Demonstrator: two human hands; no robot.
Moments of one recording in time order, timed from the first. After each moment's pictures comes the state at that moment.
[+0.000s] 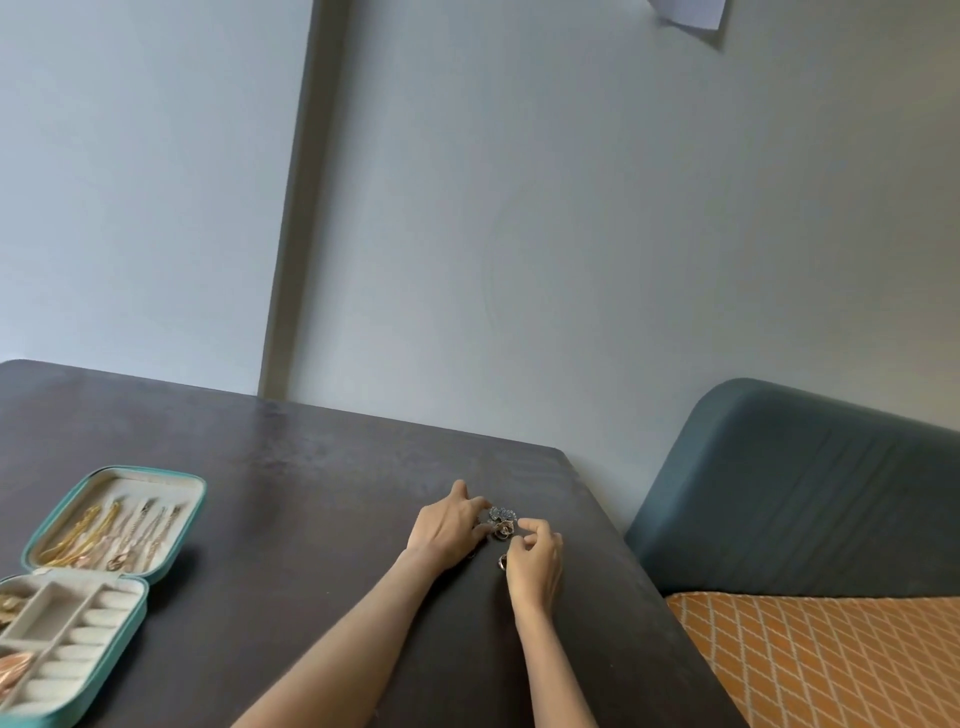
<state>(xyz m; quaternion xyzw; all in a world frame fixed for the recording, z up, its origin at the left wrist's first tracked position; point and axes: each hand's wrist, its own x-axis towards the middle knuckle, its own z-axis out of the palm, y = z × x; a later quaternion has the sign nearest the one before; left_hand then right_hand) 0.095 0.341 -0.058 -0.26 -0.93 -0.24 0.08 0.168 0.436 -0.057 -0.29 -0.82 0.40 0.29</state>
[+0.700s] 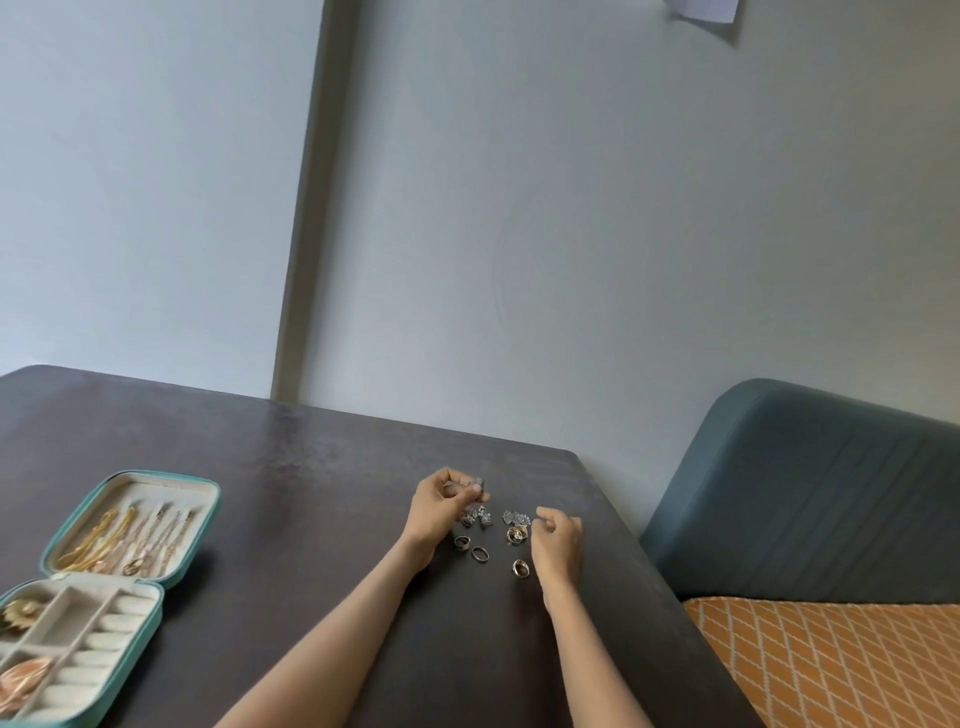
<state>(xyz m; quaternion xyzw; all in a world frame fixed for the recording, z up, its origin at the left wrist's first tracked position) 0.086 0.315 -0.053 -0.14 -0.61 -0.78 -0.02 0.138 0.461 -0.051 -0.28 -0.83 0.41 0.26</state>
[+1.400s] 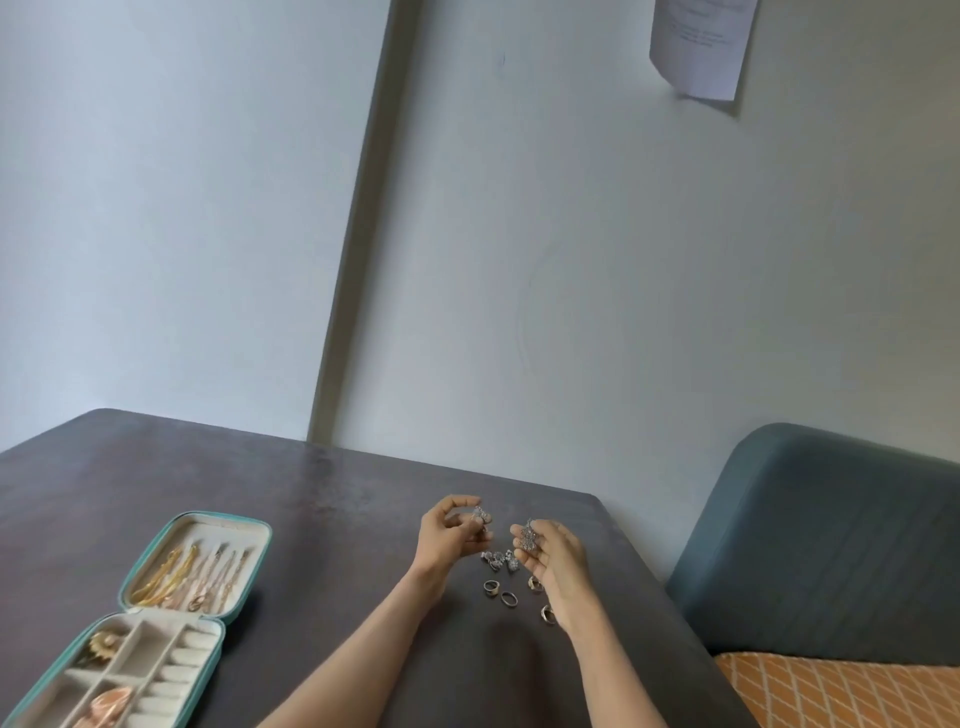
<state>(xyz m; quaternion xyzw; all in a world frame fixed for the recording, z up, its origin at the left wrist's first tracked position) 0.093 0.285 -0.032 -0.09 -0.54 -0.83 -0.05 0.143 0.425 -0.005 -0.14 -0.59 0.78 0.14</state>
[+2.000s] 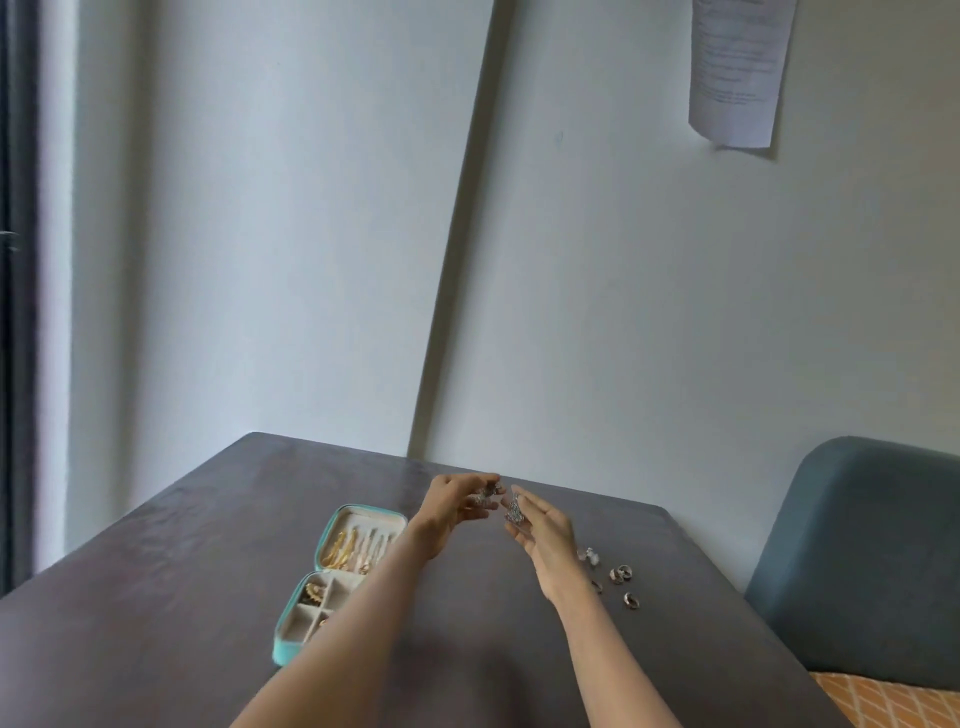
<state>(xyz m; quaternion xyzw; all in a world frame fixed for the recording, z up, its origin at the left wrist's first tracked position) 0.149 0.137 0.036 -0.13 -0.61 -0.78 -0.06 0.183 0.279 0.025 -0.03 -0.60 0.79 0.11</state>
